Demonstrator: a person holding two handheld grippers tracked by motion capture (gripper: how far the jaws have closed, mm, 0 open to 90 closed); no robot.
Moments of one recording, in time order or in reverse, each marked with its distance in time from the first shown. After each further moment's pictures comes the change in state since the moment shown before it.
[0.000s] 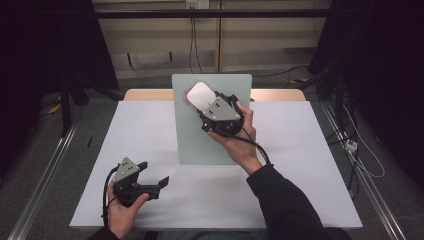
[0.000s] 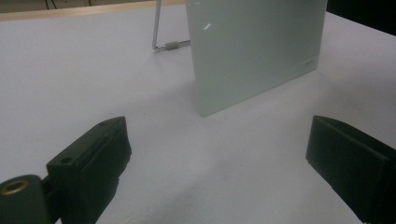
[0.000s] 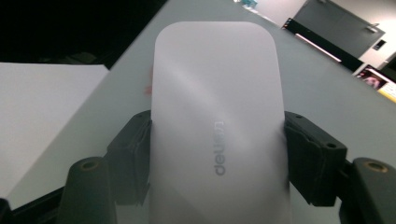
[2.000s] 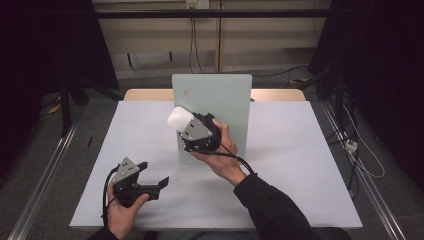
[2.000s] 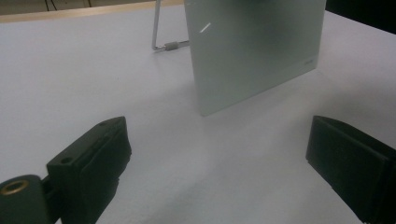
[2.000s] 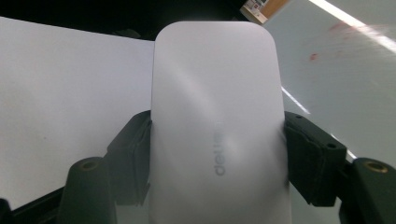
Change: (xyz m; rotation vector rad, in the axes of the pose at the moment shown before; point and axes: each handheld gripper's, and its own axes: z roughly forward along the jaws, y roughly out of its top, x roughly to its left) left arm 0.000 0.000 -0.001 -0.004 0.005 0.004; right arm 0.054 -0.007 0.016 0.058 0.144 -0.078
